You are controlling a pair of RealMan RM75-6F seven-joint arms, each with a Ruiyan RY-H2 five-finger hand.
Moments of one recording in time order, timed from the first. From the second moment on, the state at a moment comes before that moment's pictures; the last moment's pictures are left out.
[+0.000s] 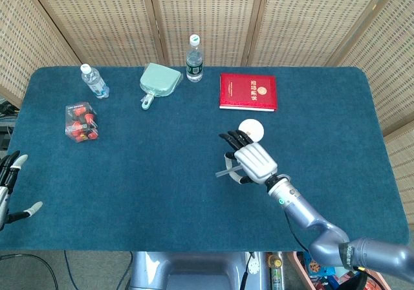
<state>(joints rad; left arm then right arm) -0.08 -1.10 -0.04 -1.54 1.55 1.54 -0.11 0.78 -1.34 0.20 -1.65 -1.31 0.94 -0.07</state>
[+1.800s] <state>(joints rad) -0.09 -1.11 -0.06 -1.57 1.50 1.52 -0.04 0.83 -1.49 0.50 -1.32 -1.03 0.82 0.61</state>
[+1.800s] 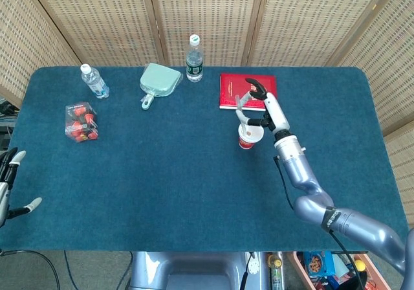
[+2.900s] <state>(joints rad) -0.09 -1.11 -0.06 -1.57 1.51 1.51 -0.03 0.81 -1.49 0.50 -1.30 -1.05 0.81 0.64</state>
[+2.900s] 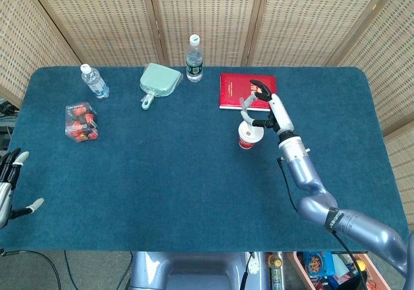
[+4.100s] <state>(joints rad) -0.09 -1.11 -0.05 -1.56 1.50 1.51 -0.04 0.83 -1.53 0.51 -1.29 -1.03 0.80 0.62</state>
